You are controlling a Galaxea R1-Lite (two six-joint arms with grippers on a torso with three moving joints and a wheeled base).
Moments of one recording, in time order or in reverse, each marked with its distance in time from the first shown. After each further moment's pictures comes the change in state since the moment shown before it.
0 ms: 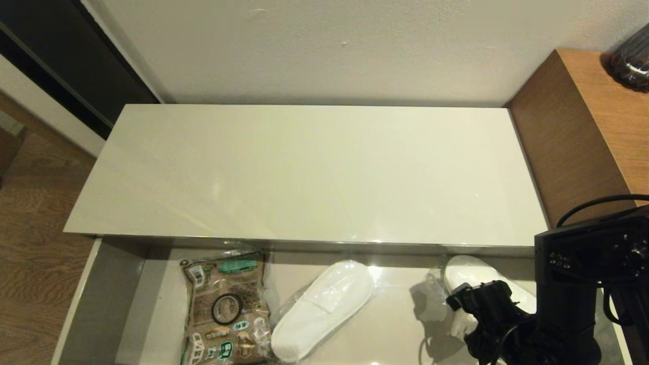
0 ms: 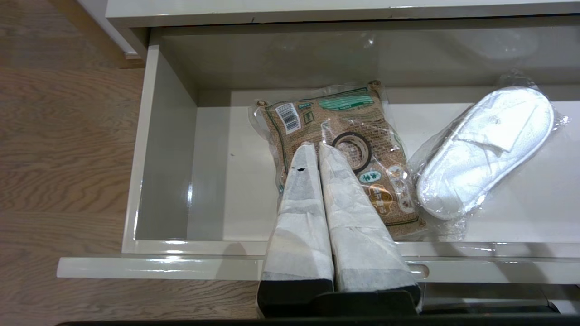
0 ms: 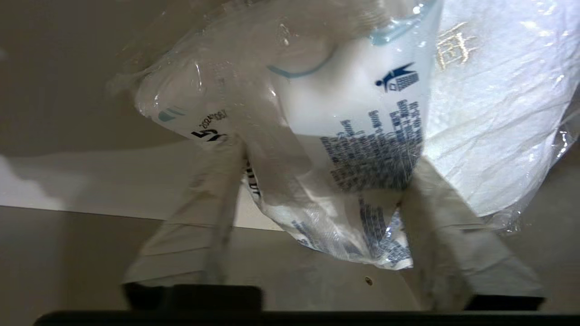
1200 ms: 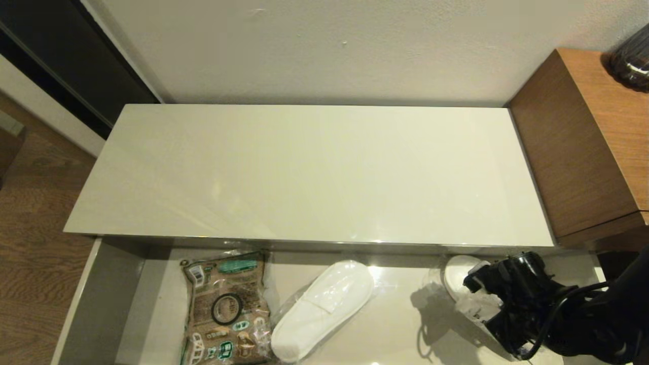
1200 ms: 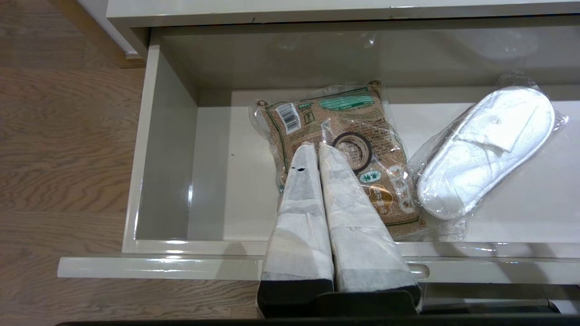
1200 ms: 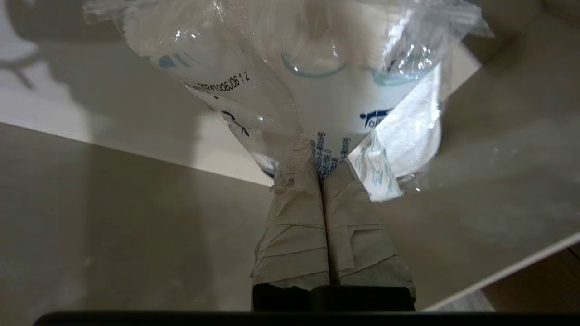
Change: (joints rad) left arm 0.000 0.000 0.000 0.000 0.000 0.000; right arm 0.000 -0.423 -0.048 0.476 0.010 -0.033
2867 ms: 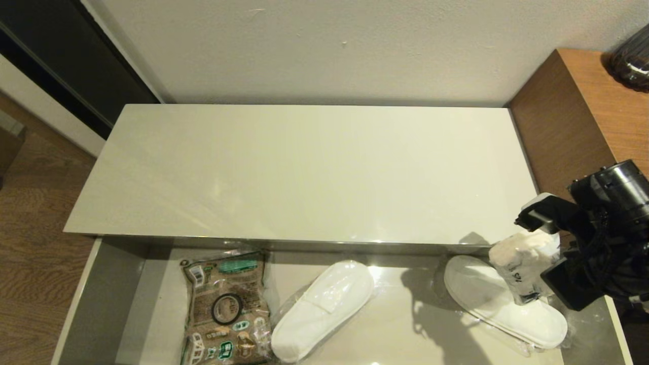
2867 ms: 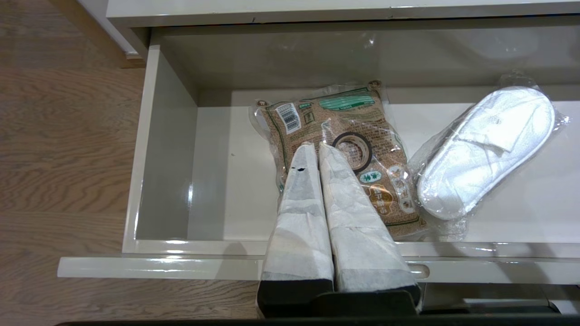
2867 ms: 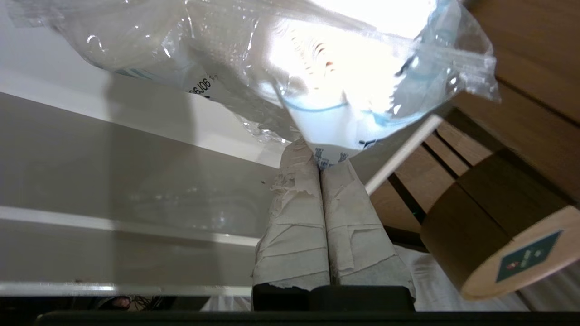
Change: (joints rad) left arm 0.000 0.000 0.000 0.000 0.000 0.000; right arm 0.032 -0.492 -0.452 0.874 -0.014 0.049
